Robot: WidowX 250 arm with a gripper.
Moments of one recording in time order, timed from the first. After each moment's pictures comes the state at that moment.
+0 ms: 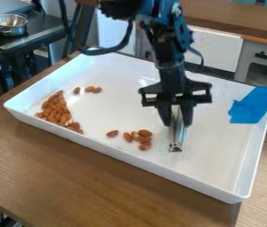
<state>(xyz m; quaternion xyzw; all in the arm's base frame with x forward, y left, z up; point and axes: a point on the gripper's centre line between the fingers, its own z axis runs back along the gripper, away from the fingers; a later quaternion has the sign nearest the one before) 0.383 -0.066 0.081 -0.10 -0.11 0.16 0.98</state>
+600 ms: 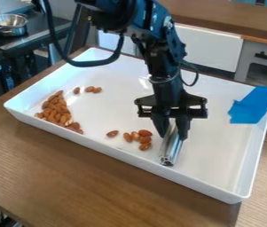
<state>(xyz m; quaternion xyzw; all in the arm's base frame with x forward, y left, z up) 0.361 -0.069 0.067 -0.11 -0.10 0.10 0.98</state>
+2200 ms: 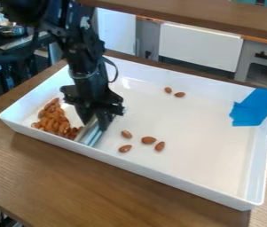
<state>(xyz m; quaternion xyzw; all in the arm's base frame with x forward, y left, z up) 0.323 0.065 0.064 0.01 -0.12 0.09 0.99</state>
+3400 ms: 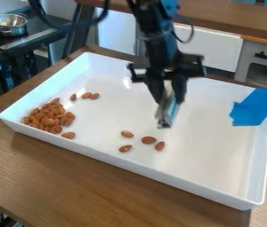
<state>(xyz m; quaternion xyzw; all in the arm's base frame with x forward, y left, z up) 0.371 -0.054 0.124 -0.13 -0.14 0.13 0.97</state>
